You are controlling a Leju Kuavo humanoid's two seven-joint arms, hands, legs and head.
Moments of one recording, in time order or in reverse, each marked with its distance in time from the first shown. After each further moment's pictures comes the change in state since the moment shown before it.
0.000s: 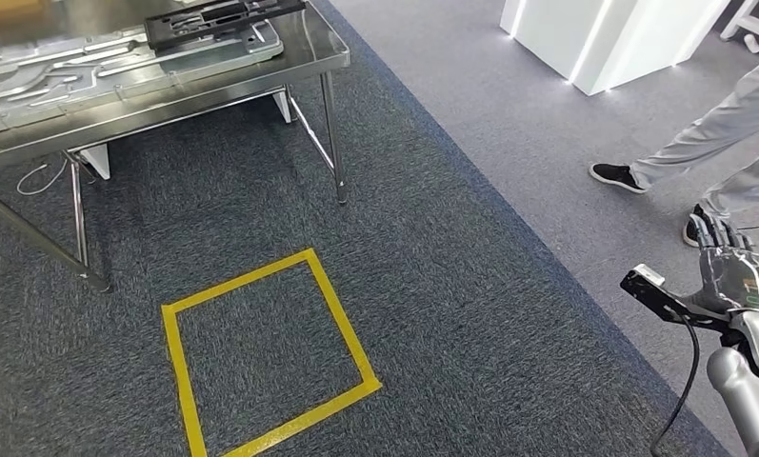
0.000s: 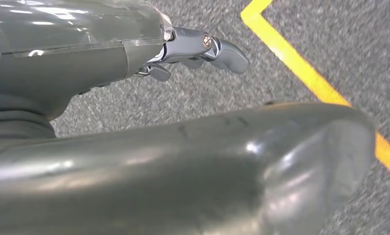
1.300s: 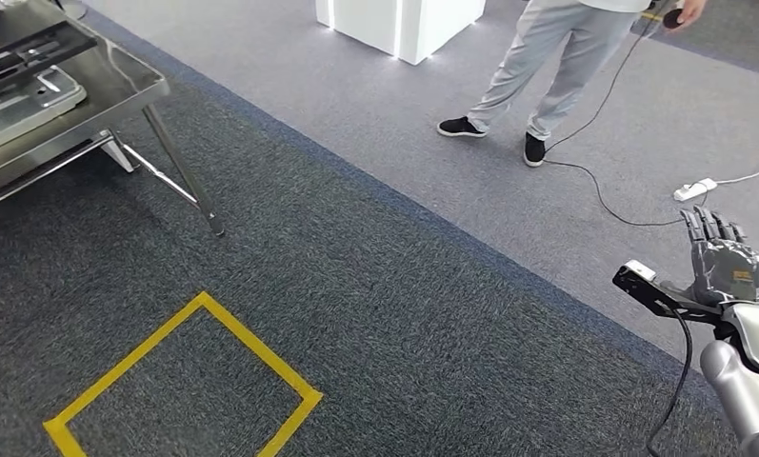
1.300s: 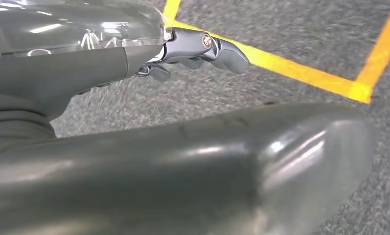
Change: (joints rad) left arm -0.004 -0.003 0.004 0.000 -0.012 0.003 -0.010; right arm -0.027 0.019 0.006 -0.011 0.052 0.010 0.024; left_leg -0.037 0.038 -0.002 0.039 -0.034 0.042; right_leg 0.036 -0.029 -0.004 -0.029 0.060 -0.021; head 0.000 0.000
